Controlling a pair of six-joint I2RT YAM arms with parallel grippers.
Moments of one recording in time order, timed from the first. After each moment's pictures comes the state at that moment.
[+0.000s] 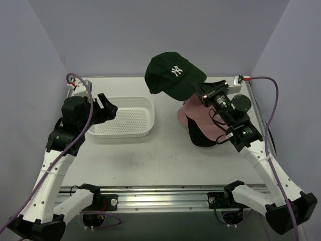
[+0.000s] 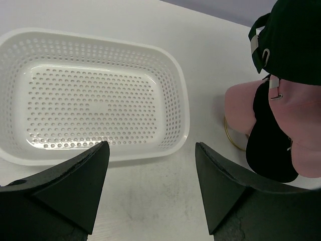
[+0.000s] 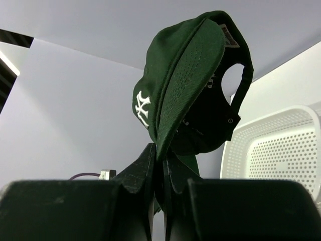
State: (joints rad) left arm -0.27 0.96 1.18 -0.59 -0.01 -0.46; right arm 0.40 1.02 0.99 0.17 -0.08 1.28
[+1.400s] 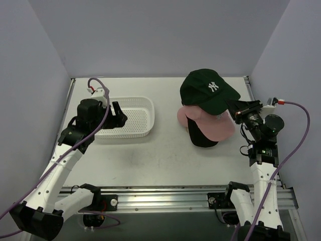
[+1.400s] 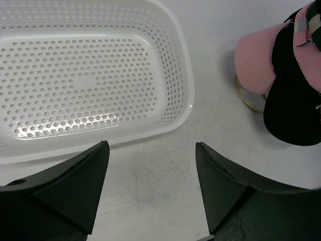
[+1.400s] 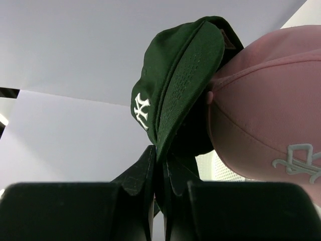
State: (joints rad) left arm -0.35 1.02 1.08 -0.56 0.04 -0.39; right arm -0.23 0.74 0.73 0.06 -0.54 1.35
